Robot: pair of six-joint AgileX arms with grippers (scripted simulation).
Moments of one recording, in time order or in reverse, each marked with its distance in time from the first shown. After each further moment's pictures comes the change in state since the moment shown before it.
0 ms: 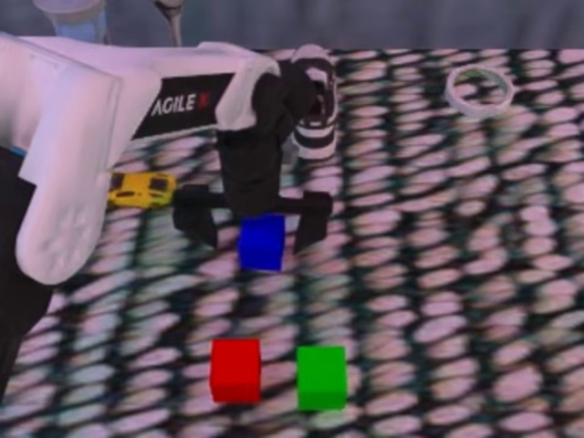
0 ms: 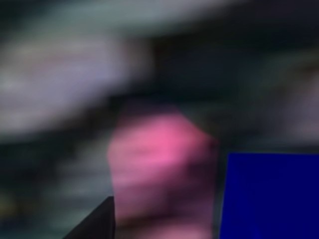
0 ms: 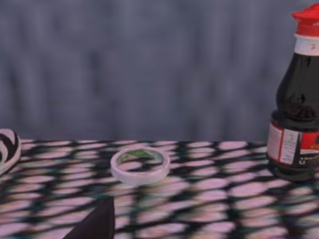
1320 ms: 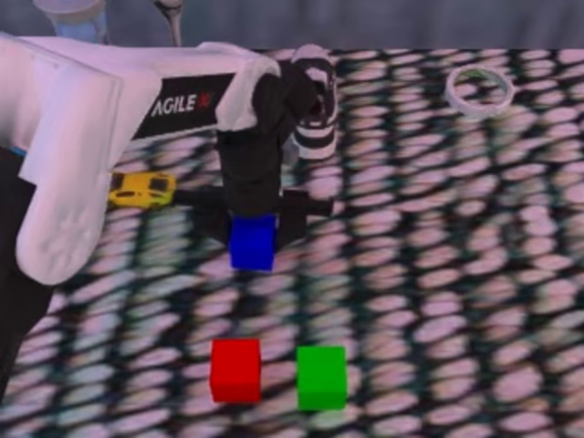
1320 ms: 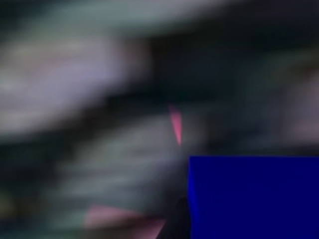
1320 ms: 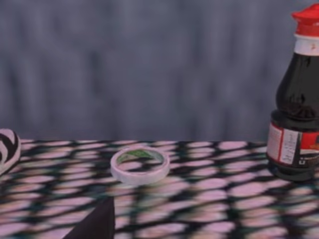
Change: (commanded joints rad) left arm 0.000 0.000 0.000 0.000 0.000 0.000; right arm 0.000 0.000 0.000 0.000 0.000 0.000
